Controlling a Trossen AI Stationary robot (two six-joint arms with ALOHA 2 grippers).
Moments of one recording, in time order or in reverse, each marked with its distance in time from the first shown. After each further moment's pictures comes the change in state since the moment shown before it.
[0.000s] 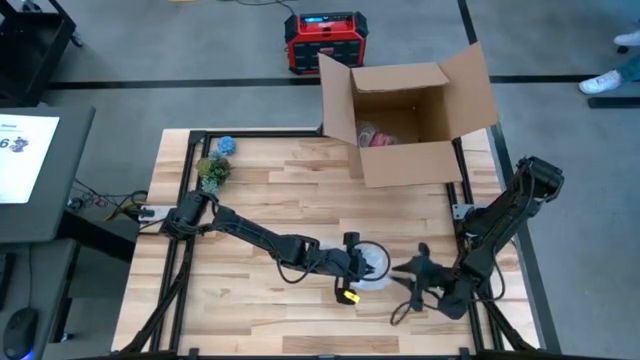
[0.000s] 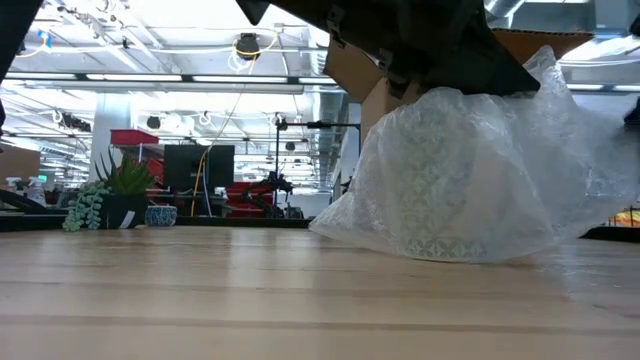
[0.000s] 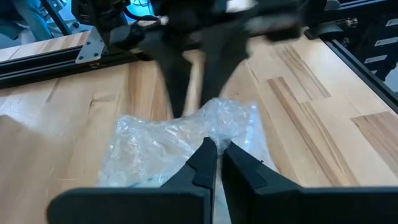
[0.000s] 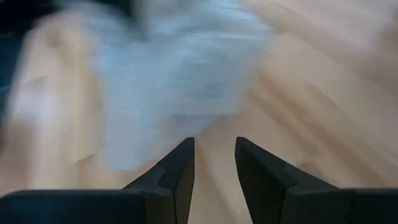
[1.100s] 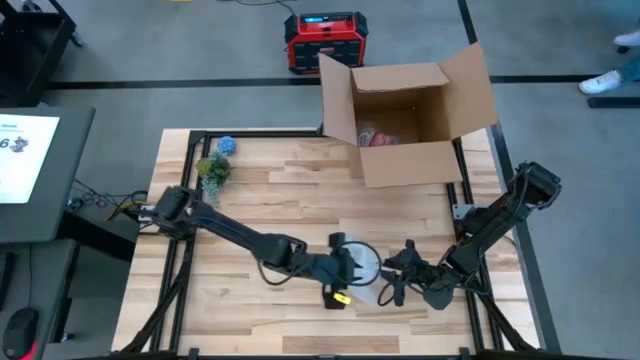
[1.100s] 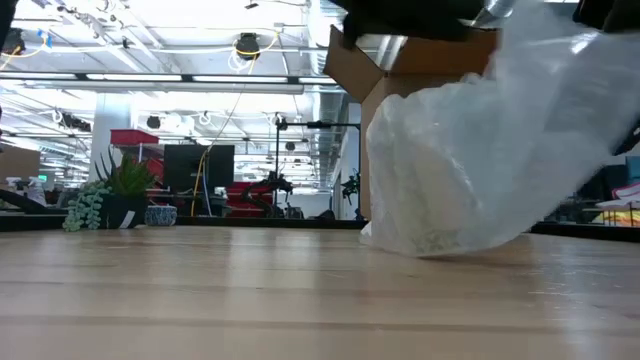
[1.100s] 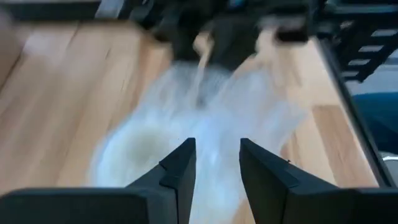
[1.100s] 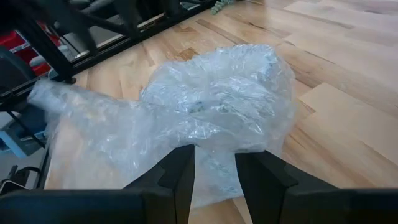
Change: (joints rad) left arm -0.070 -0.207 0.000 -0.396 -0.103 -0.289; right arm -0.132 0.061 0.000 0.476 0.017 -0.339
